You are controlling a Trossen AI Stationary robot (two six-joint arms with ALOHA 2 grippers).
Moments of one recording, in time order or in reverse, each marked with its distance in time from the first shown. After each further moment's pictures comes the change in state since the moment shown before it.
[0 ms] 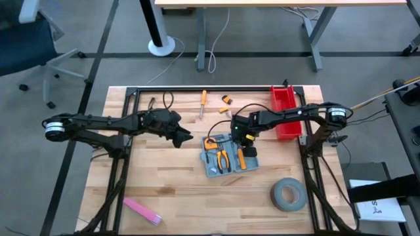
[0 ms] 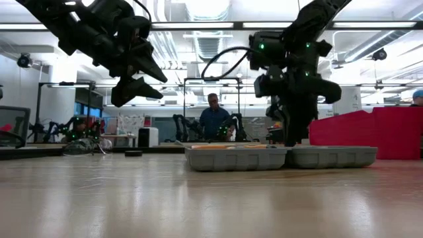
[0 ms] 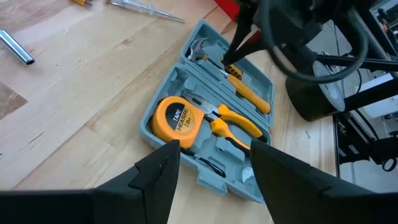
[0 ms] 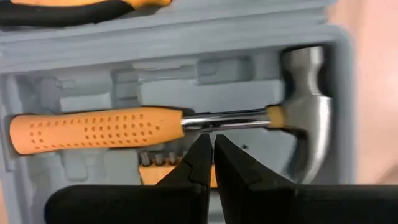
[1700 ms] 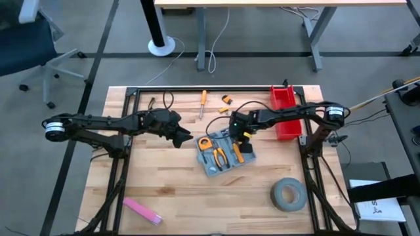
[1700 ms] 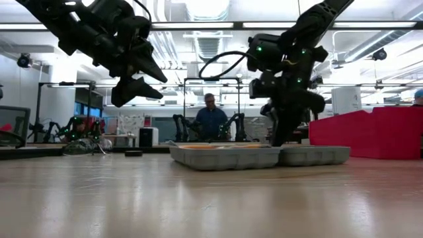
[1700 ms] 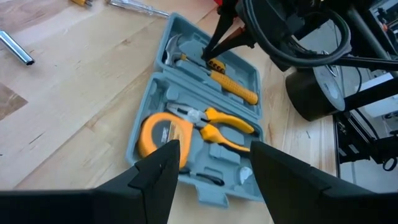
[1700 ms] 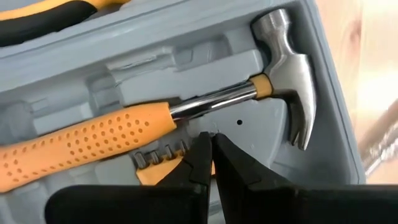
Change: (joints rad) left arm 0.000 0.000 0.000 0.000 0.001 0.003; right arm -0.042 0.017 -0.017 0.120 0.084 -0.026
